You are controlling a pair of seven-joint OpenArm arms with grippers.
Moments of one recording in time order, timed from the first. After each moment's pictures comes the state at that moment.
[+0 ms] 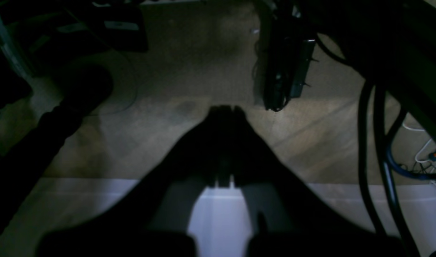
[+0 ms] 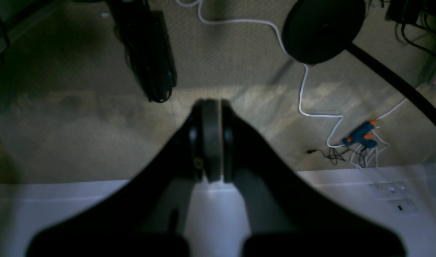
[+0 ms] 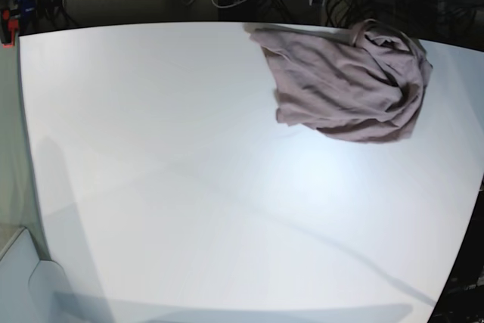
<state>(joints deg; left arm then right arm) 5.7 -2.5 4.5 16.2 -2.2 -0.8 13.7 -12.0 2.4 2.2 18.7 -0.3 -1.0 -10.4</state>
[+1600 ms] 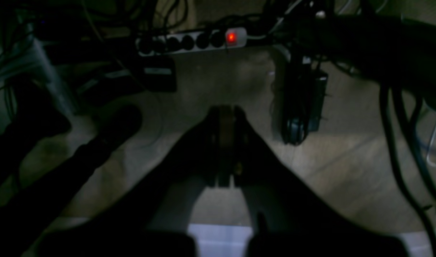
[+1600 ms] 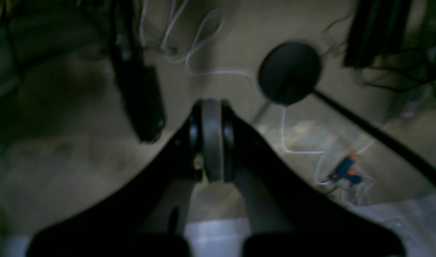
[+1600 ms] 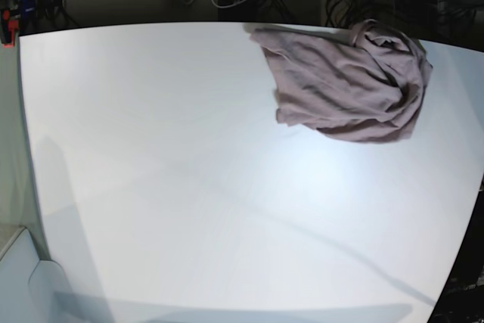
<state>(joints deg) 27.8 -7.9 4.3 50.9 -2.5 -0.1 10.9 -31.1 4.9 6.8 54.0 0.0 0.0 -11.5</state>
